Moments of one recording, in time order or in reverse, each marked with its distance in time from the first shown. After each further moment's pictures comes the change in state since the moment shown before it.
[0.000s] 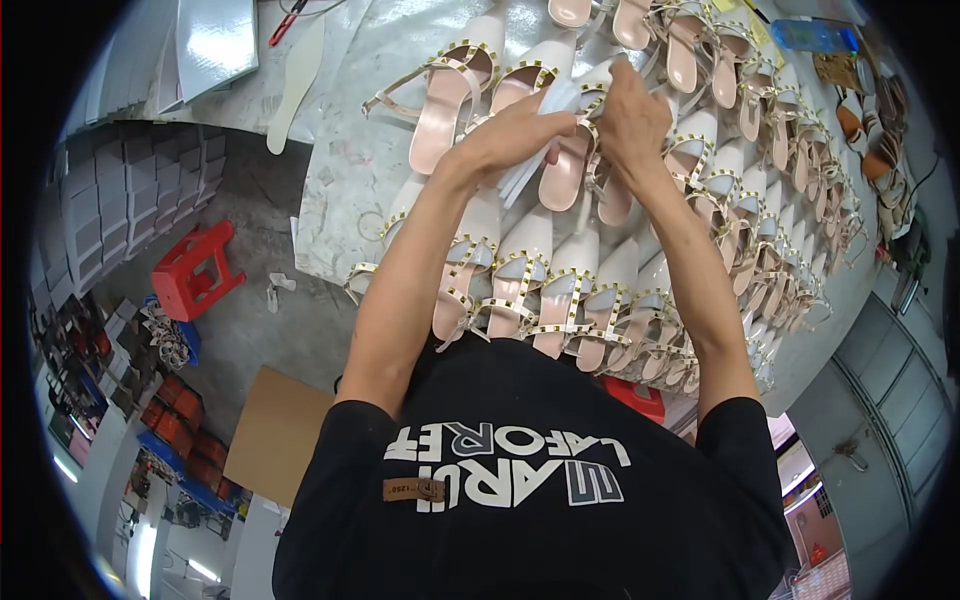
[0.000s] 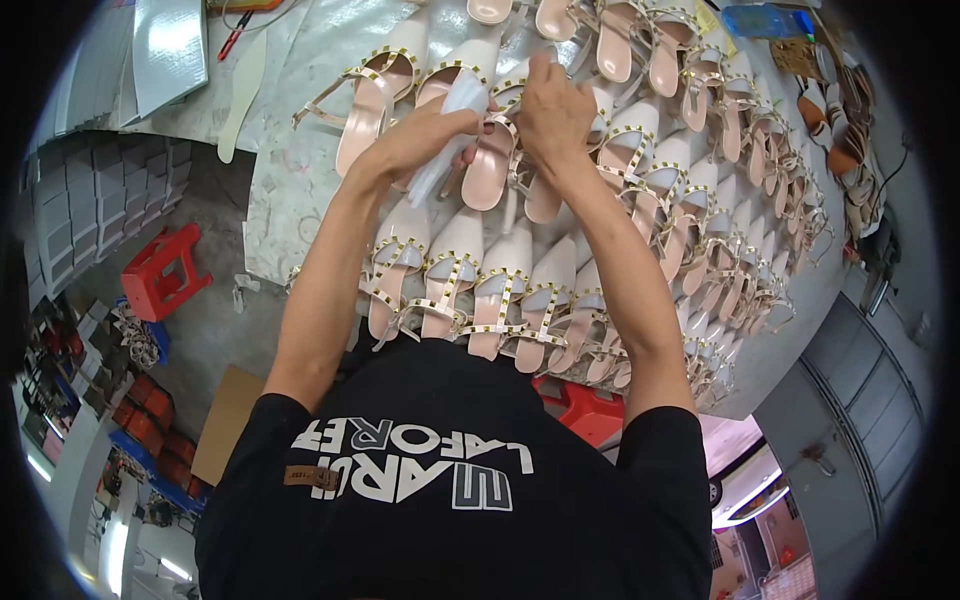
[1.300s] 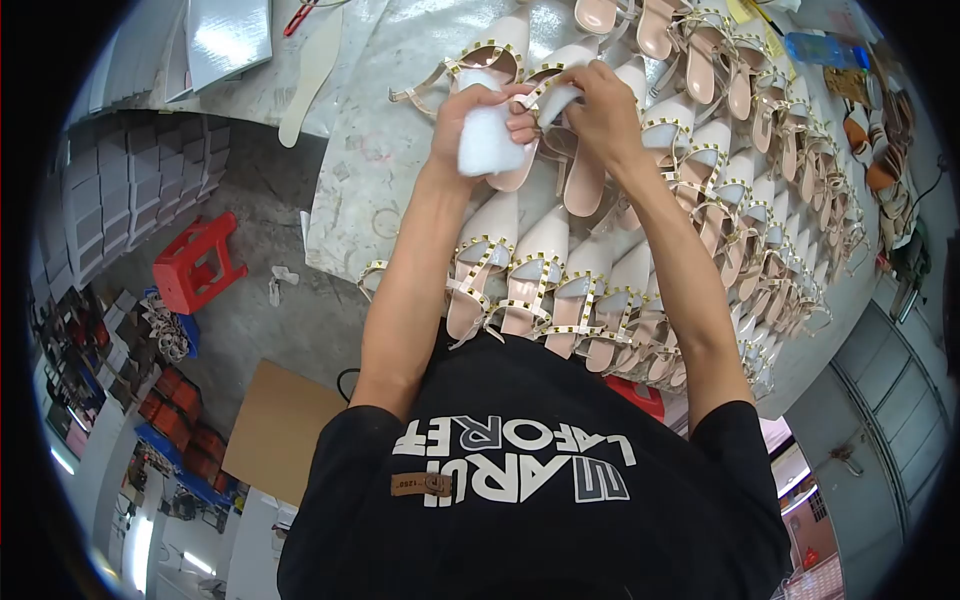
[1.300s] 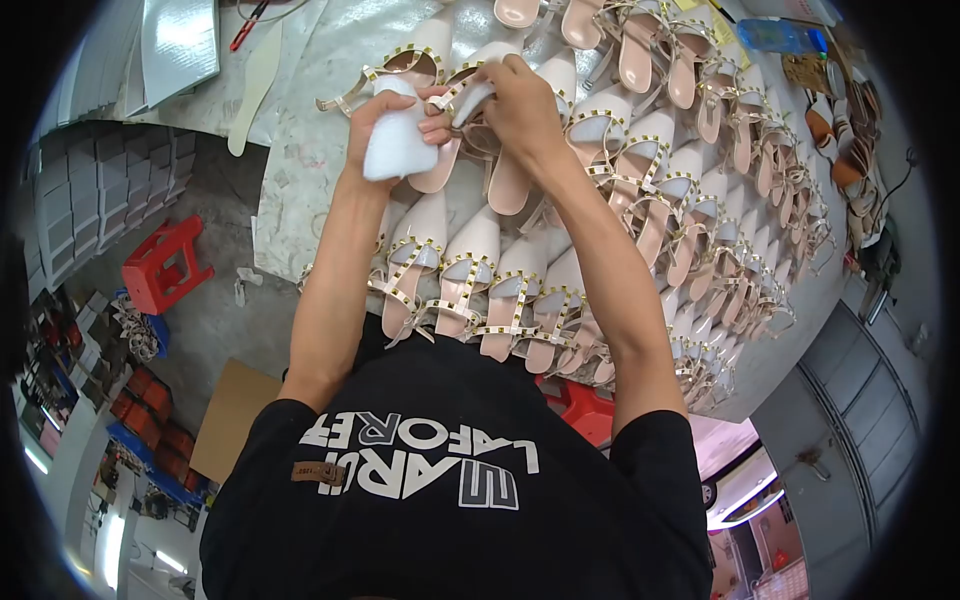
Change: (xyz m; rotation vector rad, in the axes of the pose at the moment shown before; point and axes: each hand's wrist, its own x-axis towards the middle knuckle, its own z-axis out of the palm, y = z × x) left_hand -0.010 -0.053 -0.049 -1.276 0.005 0.089; right_hand 0.023 -0.044 0.006 0.592 -0.099 0.028
